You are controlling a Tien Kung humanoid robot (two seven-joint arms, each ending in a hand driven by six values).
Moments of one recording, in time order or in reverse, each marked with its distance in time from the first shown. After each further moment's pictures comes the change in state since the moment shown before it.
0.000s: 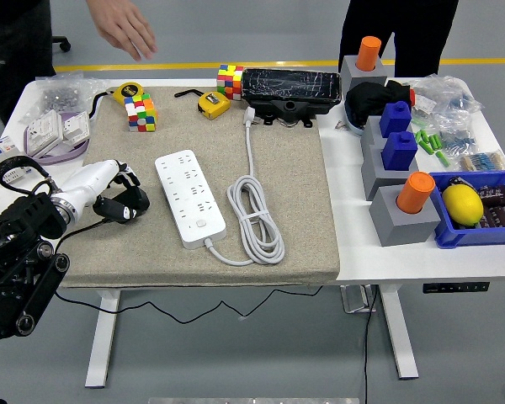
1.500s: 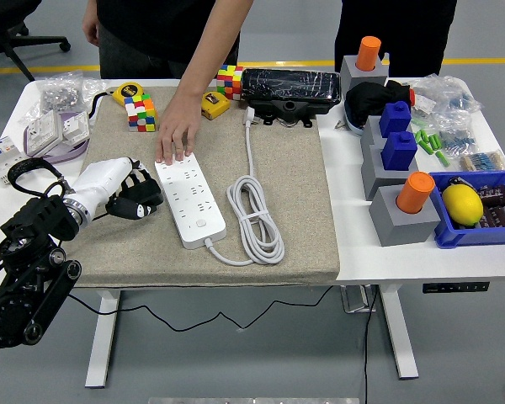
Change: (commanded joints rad) left arm 0.017 -0.010 0.053 -0.043 0.014 0.060 0.018; right arm 0.003 0.001 0.013 0.000 -0.011 0.002 0.000
